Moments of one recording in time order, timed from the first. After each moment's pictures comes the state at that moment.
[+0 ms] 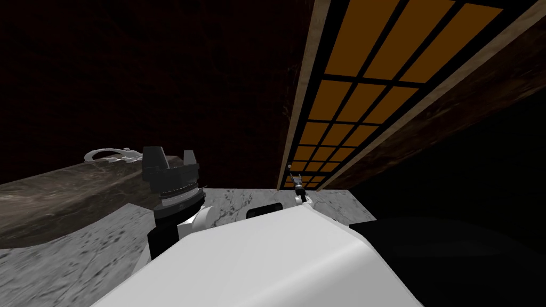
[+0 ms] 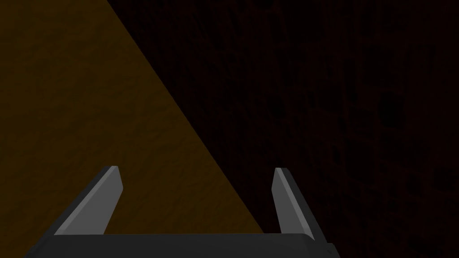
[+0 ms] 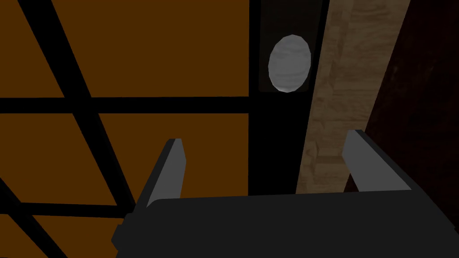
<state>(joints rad) -0.11 -0.09 -0.56 -0.57 0.38 -0.88 1.33</state>
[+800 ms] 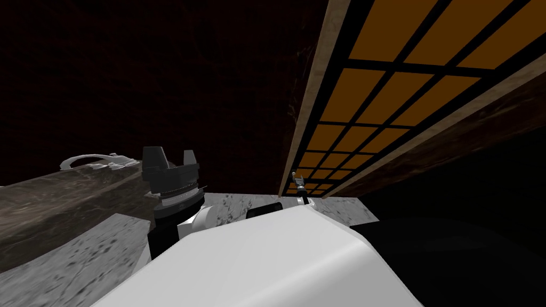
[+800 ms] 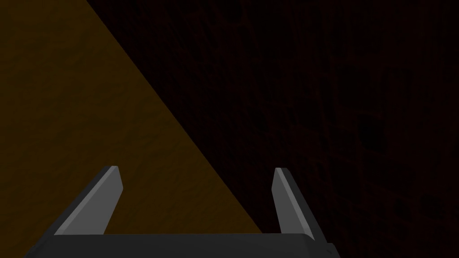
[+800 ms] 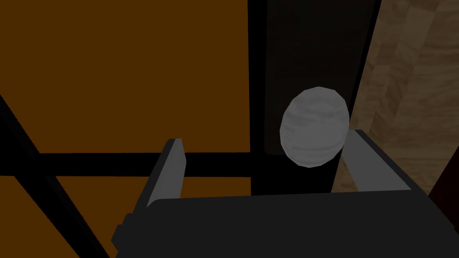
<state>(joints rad) -0.07 -0.10 -0.56 -0.61 0.38 -0.87 1.29</state>
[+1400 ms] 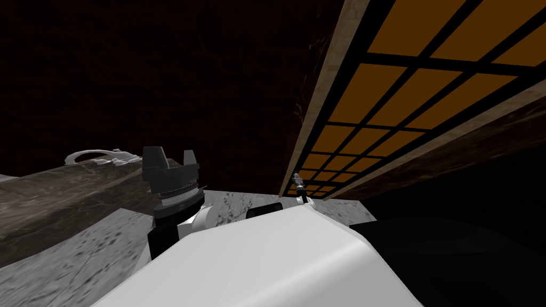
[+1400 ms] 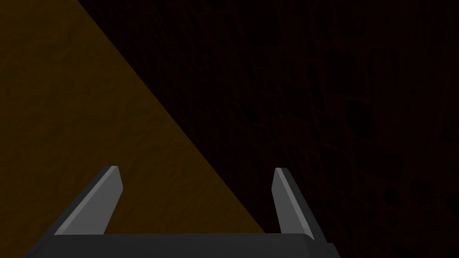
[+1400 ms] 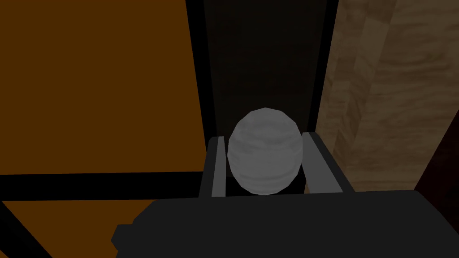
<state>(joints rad) -0.09 -0.10 -0.56 -0.59 0.38 -0.88 1.30</state>
